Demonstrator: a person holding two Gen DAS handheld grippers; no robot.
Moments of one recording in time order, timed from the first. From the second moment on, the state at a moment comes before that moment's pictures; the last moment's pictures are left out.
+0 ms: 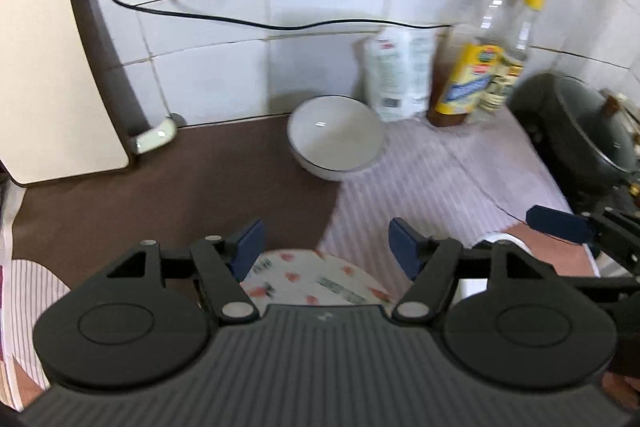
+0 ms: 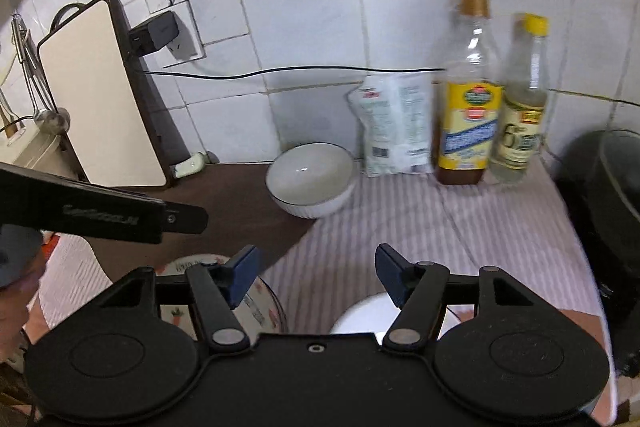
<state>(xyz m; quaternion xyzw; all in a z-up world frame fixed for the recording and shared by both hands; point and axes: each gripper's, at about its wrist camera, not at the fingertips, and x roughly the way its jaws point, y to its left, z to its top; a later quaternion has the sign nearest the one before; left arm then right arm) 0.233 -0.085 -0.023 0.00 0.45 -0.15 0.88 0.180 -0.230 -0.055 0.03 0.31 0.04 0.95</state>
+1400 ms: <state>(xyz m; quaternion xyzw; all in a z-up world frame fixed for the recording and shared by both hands) 0.371 -0.104 -0.156 -0.05 0.47 -0.14 0.87 0.388 -0.269 -0.152 0.28 0.42 -0.04 0.86</state>
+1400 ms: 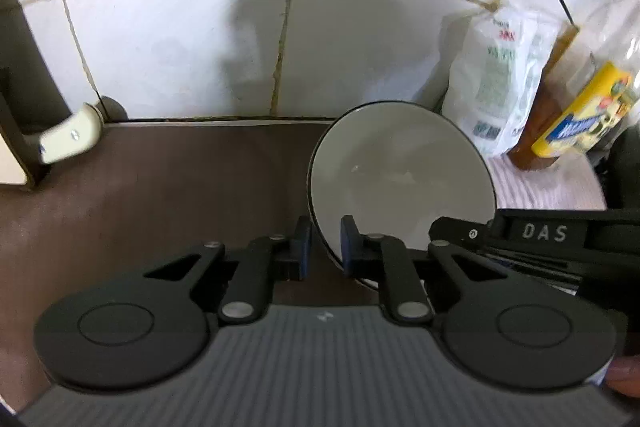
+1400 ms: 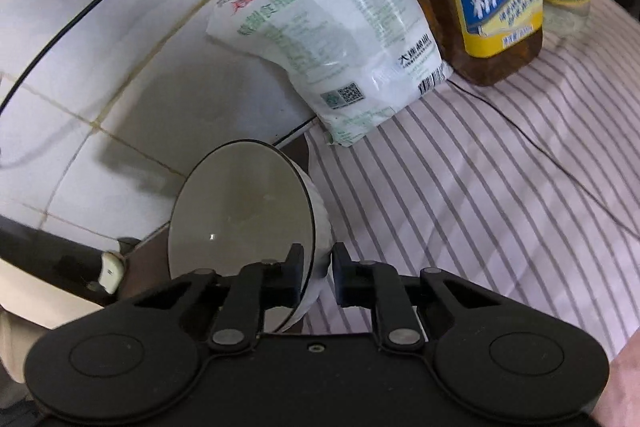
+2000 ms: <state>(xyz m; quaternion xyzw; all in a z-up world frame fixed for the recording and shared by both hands) 0.292 -0.109 -0.094 -0.01 0.47 -0.12 0.88 0.307 -0.265 -0.108 0.29 0.40 -0.01 0.87</state>
